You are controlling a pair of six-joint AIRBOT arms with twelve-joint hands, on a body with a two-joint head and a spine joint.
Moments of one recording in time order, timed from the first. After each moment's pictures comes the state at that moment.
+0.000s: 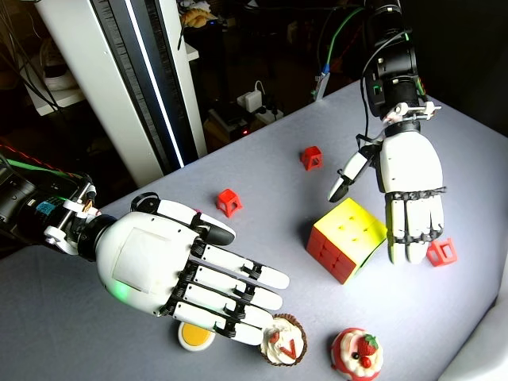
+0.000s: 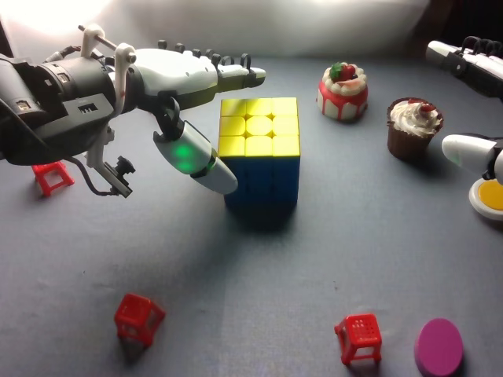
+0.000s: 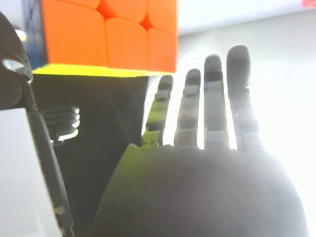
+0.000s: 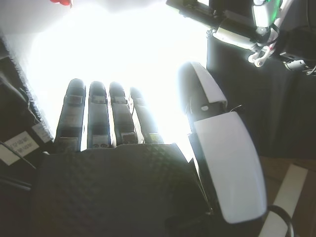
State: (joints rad) left arm 0.48 -1.26 1.45 0.43 -0.13 0.39; right arm -0.98 -0.89 1.03 0.26 0.87 -0.62
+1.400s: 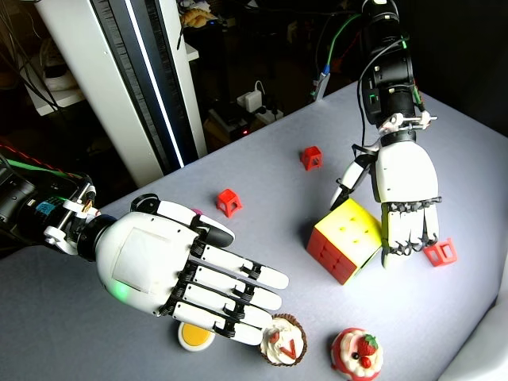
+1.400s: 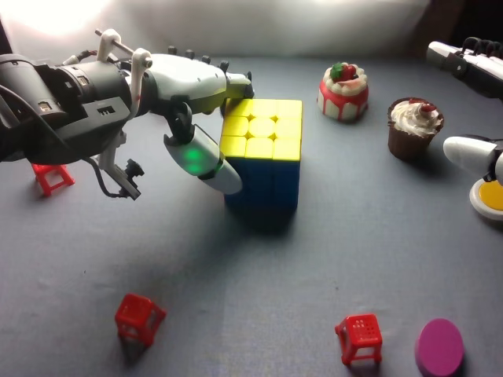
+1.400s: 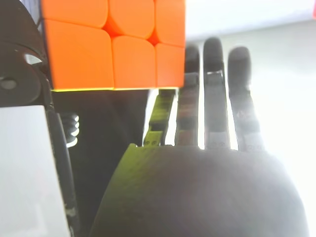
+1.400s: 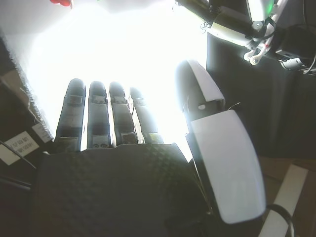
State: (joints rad) left arm 0.48 -1.31 1.49 0.44 -0.09 0.38; right arm -0.99 -0.89 1.03 0.26 0.88 -0.62
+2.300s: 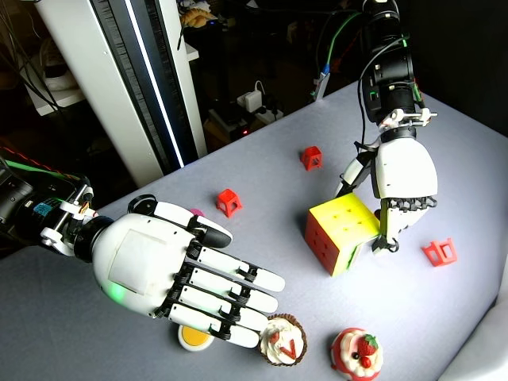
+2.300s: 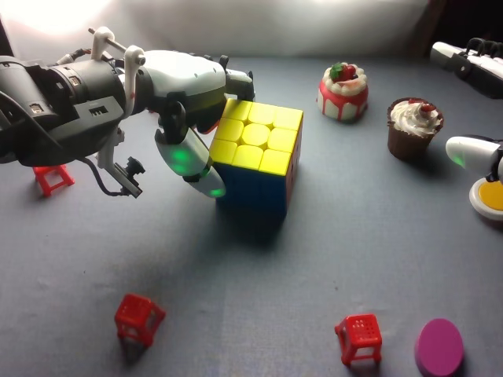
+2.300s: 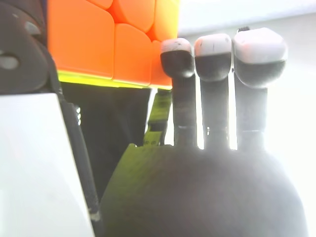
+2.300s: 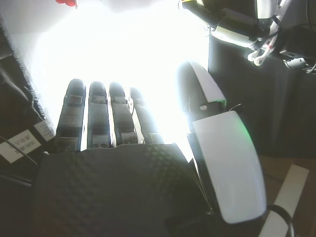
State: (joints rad) left arm 0.49 -1.29 1.47 0.44 -0.15 0.37; right arm -1.00 -0.89 1.03 0.27 0.90 -0.62
